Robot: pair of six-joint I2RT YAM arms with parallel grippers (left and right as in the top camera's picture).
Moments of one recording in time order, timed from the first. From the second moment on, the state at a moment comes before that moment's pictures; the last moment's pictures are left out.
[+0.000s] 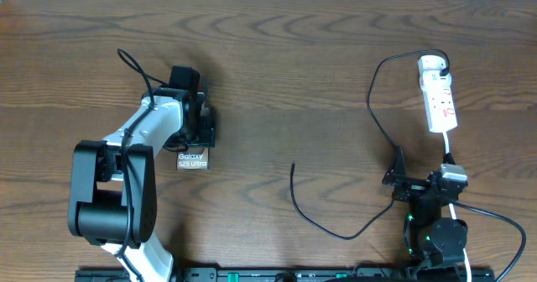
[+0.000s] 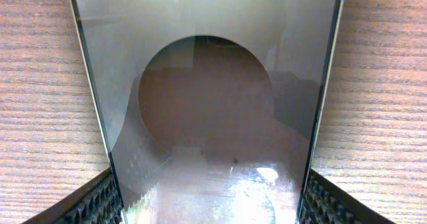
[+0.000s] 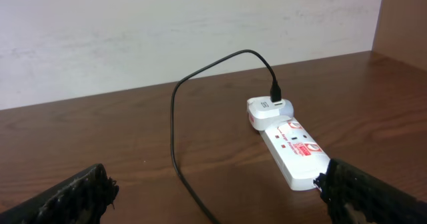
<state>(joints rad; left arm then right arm) -0.11 1.86 1.10 -0.73 0.00 -0.11 0.11 0.01 0.01 -0.05 0.22 0.15</state>
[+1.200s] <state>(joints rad) -0.12 1.86 1.10 -0.73 0.00 -0.10 0.11 0.01 0.01 -0.05 0.22 0.15</state>
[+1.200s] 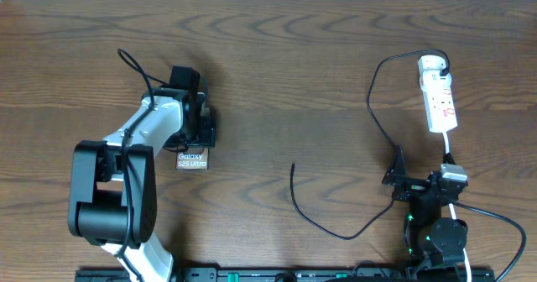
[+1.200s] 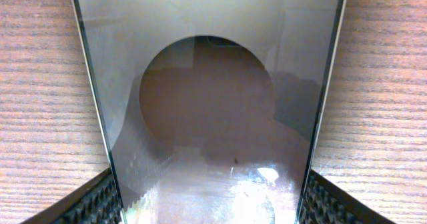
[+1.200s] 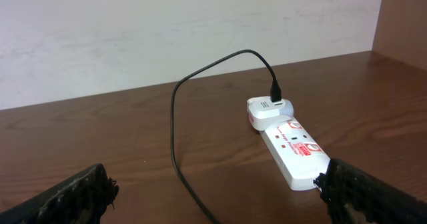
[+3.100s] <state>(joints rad) -0.12 1.81 1.12 -0.80 0.00 -0.10 0.11 0.01 0.01 -0.05 0.22 0.15</state>
